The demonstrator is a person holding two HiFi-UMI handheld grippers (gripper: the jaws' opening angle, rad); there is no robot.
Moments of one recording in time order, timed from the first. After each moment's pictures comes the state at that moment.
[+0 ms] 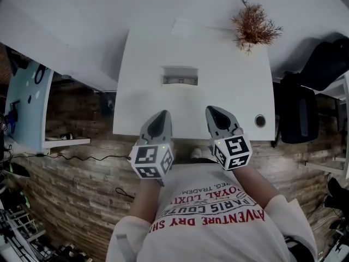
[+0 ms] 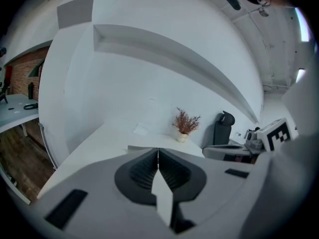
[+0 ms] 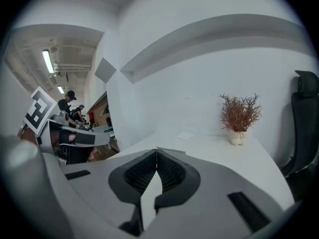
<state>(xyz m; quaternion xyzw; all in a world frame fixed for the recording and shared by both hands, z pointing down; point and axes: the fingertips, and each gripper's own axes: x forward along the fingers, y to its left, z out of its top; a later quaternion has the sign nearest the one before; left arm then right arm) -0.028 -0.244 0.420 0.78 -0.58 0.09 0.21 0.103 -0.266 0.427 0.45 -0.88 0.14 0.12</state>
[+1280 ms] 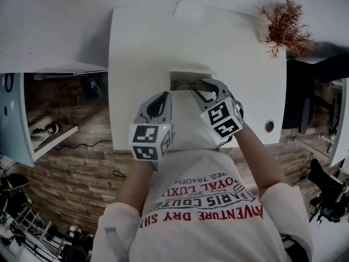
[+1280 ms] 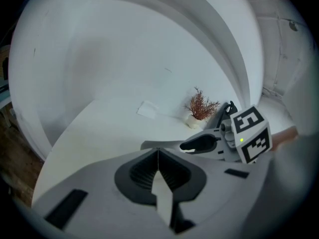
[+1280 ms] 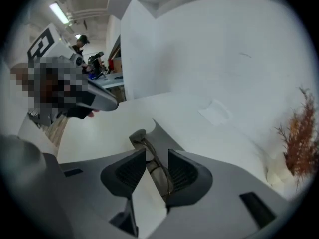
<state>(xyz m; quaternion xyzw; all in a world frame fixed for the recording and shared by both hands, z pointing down) -0.083 -0.395 0.515 0.79 -0.50 0.16 0.31 0.004 -0.421 0.553 0.30 -0.86 0.08 0.41</state>
